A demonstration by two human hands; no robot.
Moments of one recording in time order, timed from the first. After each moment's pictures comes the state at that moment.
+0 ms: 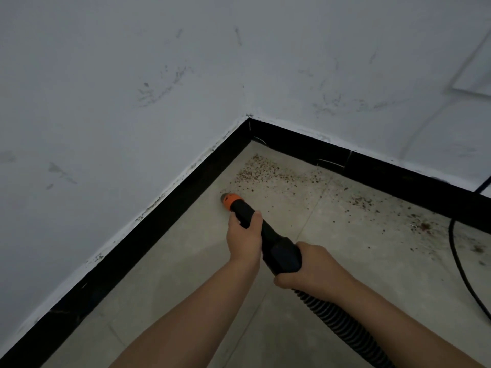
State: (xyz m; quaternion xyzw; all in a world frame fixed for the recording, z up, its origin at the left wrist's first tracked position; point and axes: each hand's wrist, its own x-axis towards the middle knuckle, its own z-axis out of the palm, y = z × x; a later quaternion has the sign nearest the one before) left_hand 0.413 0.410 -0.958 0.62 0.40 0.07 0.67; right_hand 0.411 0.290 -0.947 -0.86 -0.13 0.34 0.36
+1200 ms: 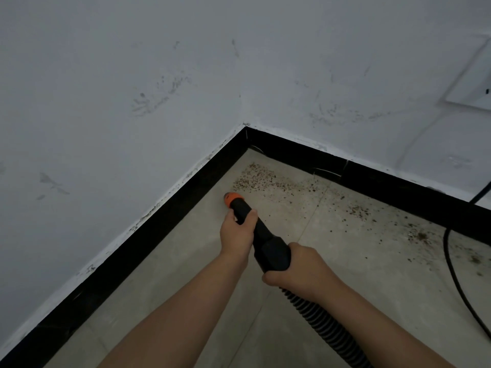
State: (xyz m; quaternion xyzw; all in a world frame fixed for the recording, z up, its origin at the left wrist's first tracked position) left_hand 0.435 0.426 -0.957 0.64 0.37 0.05 0.67; right_hand 0.421 0.303 -0.942 -0.87 -0.11 0.31 0.37
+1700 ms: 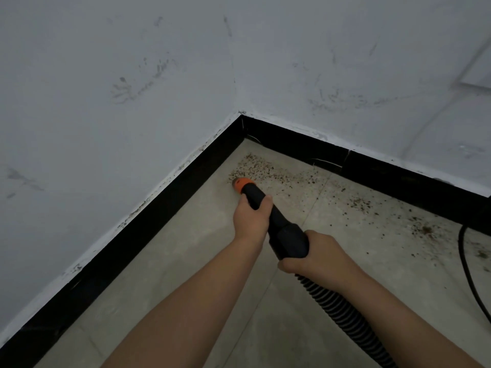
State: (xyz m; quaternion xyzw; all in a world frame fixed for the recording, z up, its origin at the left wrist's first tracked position) left_hand 0.462 0.403 -0.961 0.68 0.34 0.04 0.65; right_hand 0.445 0.279 -0.947 -0.87 -0.08 0.31 0.37
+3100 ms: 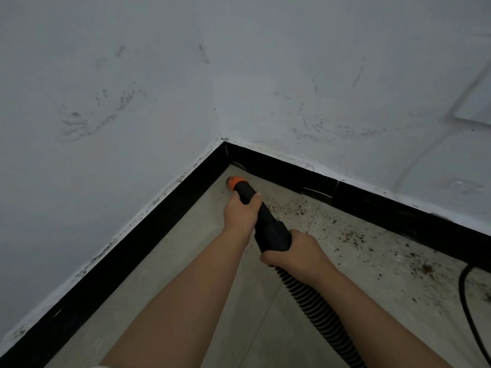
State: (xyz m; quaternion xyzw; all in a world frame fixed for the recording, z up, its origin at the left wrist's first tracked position) left_hand 0.556 0.411 -0.968 0.71 0.31 0.04 0.63; right_hand 0.523 0.293 -0.965 -0.84 -0.05 0.28 0.46
